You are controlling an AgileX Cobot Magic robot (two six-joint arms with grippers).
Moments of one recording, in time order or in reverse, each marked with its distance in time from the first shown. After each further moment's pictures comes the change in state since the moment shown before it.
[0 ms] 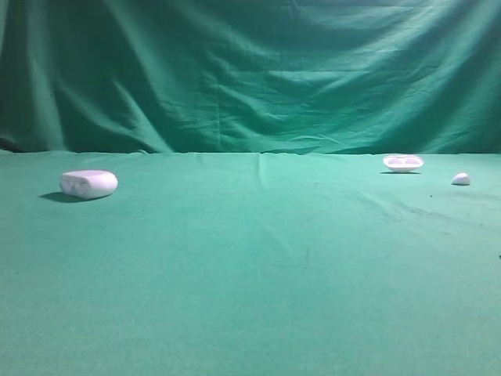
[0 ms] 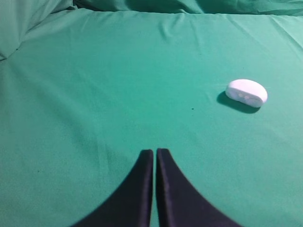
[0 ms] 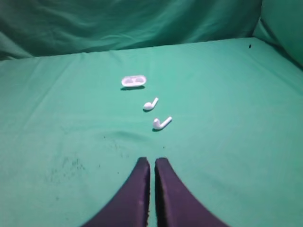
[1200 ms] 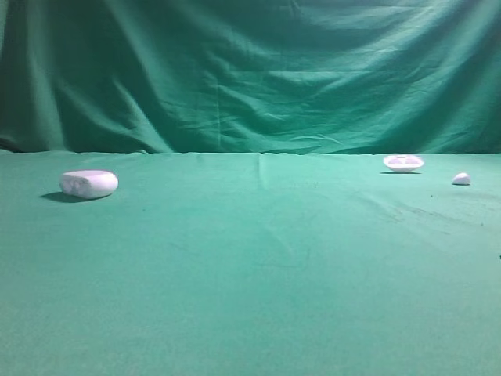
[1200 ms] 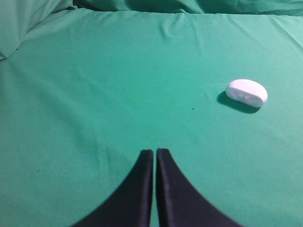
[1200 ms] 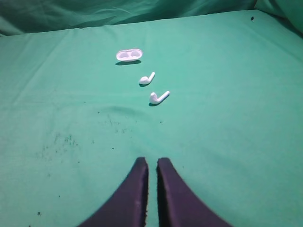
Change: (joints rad) left arm 0.000 0.000 0.000 0.000 0.000 0.000; right arm -0.003 -0.015 0.046 -0.002 -0.014 0.003
